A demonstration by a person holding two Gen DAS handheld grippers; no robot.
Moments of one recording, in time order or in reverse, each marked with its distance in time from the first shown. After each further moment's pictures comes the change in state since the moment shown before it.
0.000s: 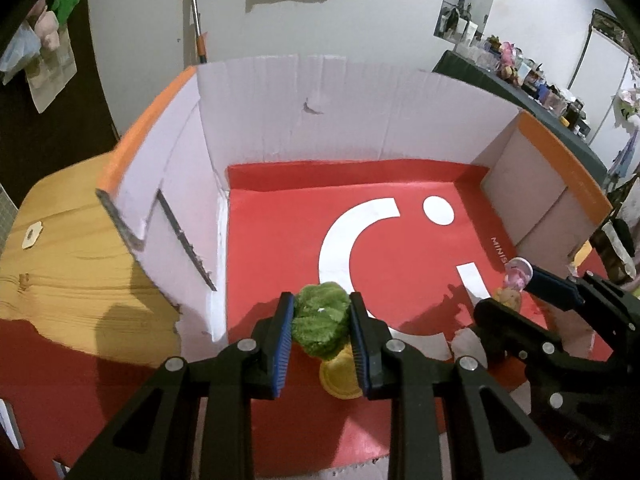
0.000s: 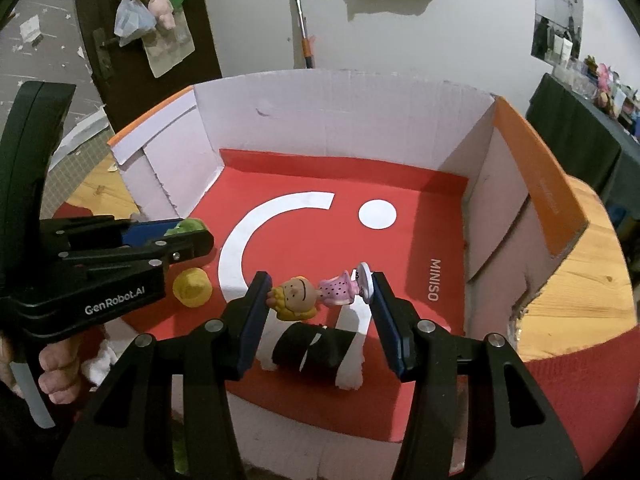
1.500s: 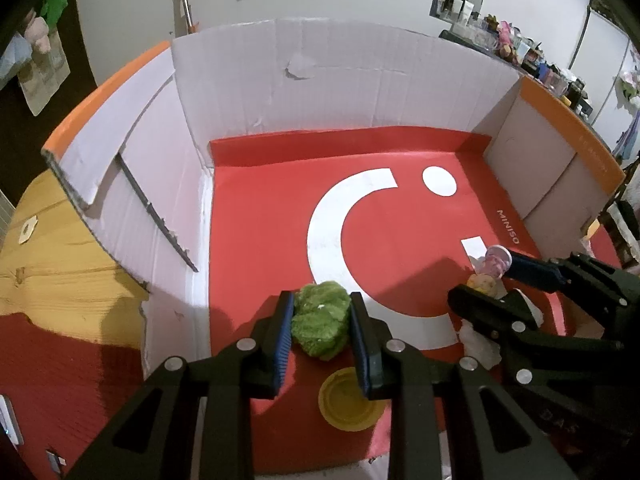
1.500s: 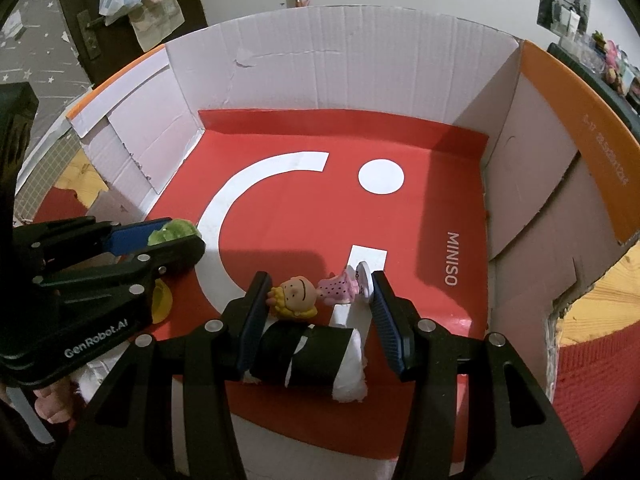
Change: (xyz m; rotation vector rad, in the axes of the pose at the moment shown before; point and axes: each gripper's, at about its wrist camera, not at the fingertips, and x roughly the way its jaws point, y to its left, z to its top) left arm 0.005 -0.007 -0.015 0.035 0.050 0.017; right arm 0.023 -0.016 -0.006 0.019 0.124 0.004
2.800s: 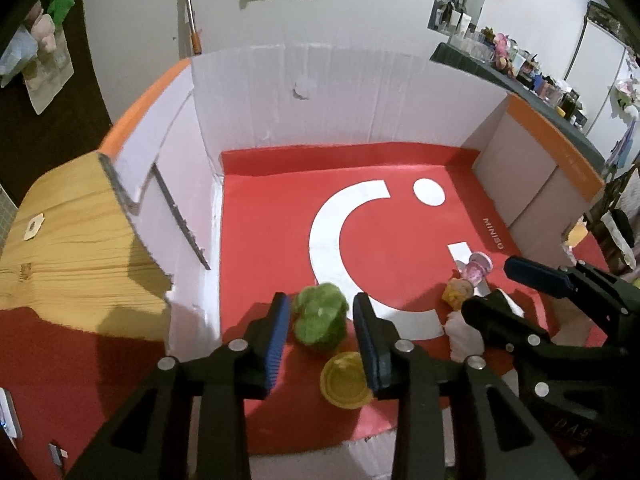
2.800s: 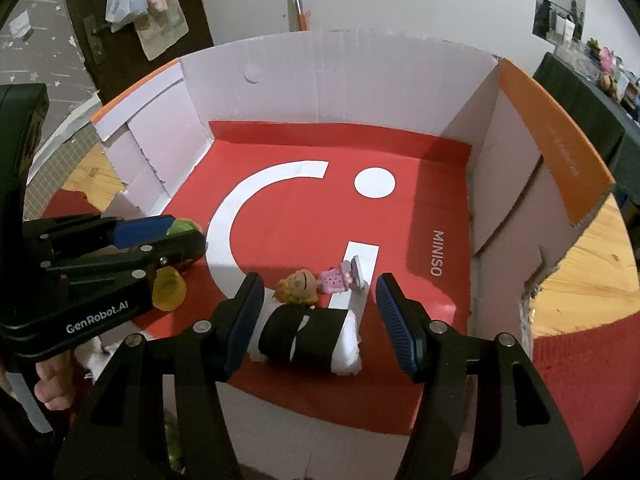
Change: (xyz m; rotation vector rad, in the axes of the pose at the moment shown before) left arm -0.020 0.001 -0.004 -0.012 -0.041 -0.019; right arm -0.019 0.007 -0.004 -0.006 -0.050 0.000
